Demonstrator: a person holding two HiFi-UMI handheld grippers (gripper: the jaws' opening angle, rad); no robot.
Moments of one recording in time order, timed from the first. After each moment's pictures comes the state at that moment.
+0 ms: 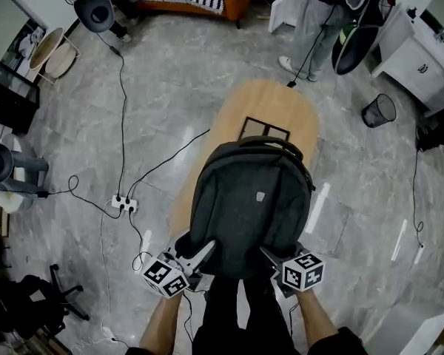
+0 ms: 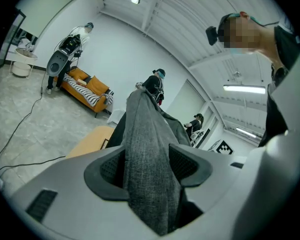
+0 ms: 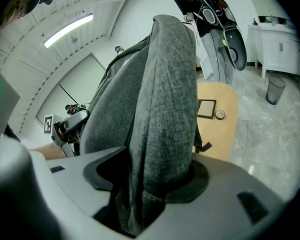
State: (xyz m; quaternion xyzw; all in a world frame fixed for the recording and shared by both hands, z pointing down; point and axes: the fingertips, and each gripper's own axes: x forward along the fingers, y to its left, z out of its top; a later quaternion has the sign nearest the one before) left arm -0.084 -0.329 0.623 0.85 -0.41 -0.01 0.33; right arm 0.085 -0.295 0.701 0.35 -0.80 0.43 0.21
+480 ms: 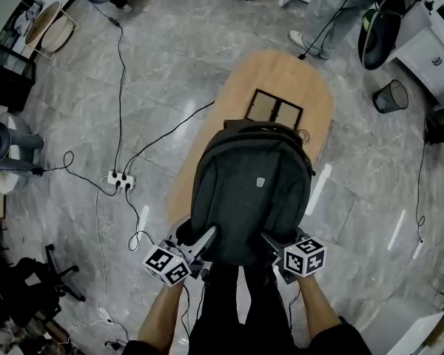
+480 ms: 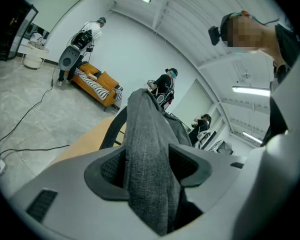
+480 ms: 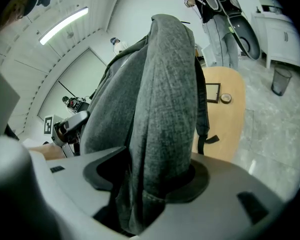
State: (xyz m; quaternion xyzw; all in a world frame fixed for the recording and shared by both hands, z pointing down) left arm -0.098 -0.314 0.695 0.83 -0.43 -0.01 0.36; right arm 0.074 -0.285 0.770 0.32 -0.80 0.45 0.24
